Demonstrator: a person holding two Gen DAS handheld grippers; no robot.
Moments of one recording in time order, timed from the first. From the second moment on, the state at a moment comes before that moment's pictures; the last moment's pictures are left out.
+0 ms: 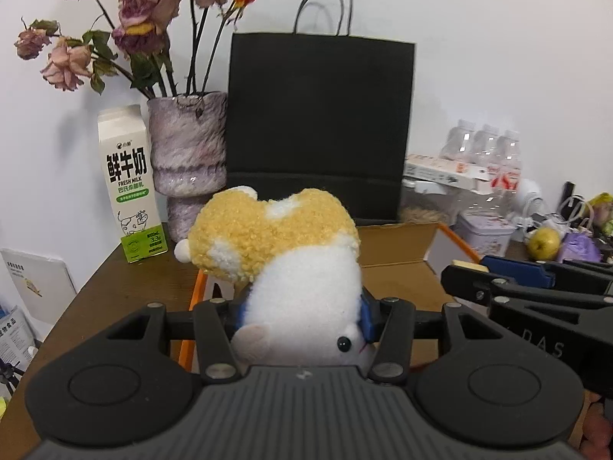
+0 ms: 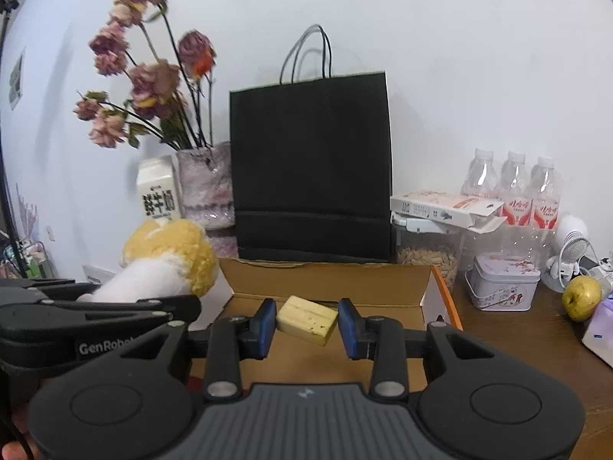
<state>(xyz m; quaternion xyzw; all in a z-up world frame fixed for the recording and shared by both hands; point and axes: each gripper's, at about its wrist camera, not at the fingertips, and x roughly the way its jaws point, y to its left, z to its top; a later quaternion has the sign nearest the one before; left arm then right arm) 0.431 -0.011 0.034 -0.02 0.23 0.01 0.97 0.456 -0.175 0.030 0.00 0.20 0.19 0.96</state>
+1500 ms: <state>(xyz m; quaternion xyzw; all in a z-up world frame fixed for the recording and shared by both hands) 0.486 -0.004 0.015 -0.02 0.21 0.06 0.98 0.532 -0.165 -0.020 0.00 0.26 0.12 0.96</state>
